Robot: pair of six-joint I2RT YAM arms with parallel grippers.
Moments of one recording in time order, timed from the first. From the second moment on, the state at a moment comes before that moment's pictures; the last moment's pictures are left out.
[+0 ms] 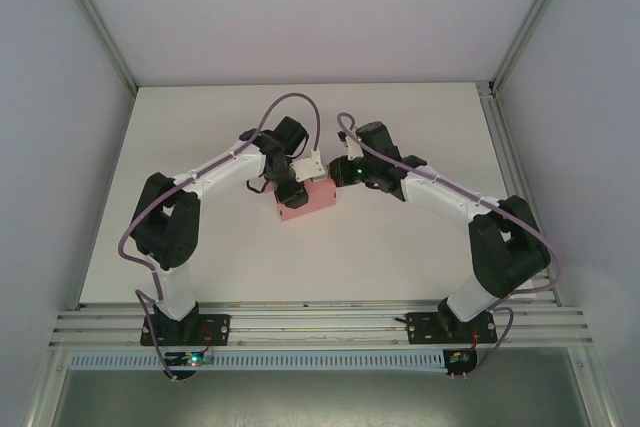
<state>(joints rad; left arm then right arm) -0.53 1.86 1.45 -0.90 0.28 0.56 0.53 1.58 1.02 -0.17 -0.29 0.38</state>
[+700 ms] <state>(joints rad) -0.54 1.84 1.45 -0.83 0.33 0.48 0.69 1.50 0.67 0.39 0.12 0.21</state>
